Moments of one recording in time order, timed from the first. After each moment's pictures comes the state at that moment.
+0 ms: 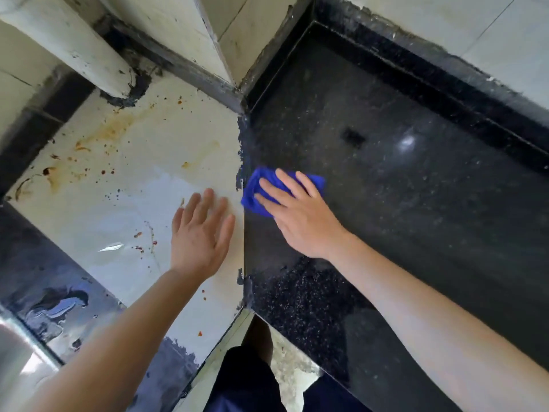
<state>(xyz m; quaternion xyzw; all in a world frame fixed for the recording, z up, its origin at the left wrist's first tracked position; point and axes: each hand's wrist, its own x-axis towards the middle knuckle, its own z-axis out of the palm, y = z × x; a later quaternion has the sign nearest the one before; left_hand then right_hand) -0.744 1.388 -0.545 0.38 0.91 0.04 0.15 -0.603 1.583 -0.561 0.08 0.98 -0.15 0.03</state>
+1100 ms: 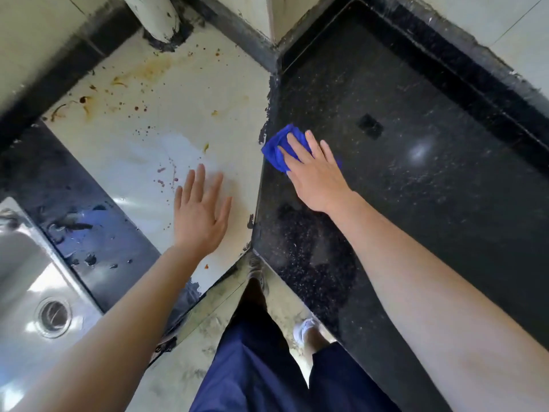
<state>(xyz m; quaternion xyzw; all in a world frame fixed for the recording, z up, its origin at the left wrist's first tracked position) -0.703 1.327 -0.540 0.30 0.94 0.04 0.17 -0.606 1.570 -0.552 0.14 0.98 -0.13 0.12</state>
